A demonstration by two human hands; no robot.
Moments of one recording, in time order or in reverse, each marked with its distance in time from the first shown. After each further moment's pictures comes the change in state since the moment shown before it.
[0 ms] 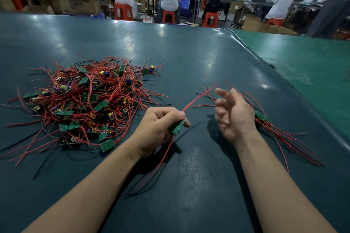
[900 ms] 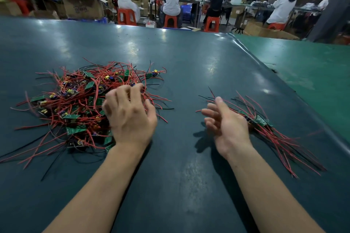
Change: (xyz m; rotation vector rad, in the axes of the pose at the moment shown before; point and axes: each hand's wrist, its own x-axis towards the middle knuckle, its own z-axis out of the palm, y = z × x) left_hand 0.010 -0.003 -0.035 1.285 0.855 0.302; right_hand -0.024 0.015 0.017 -0.079 0.123 -0.016
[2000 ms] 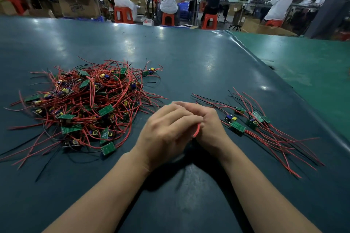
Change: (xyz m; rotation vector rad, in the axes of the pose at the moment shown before) left_hand -0.026 0.034 -0.001 -0.665 -0.072 0.759; right_hand -0.007 0.021 0.008 -0.486 -0.614 -0.412
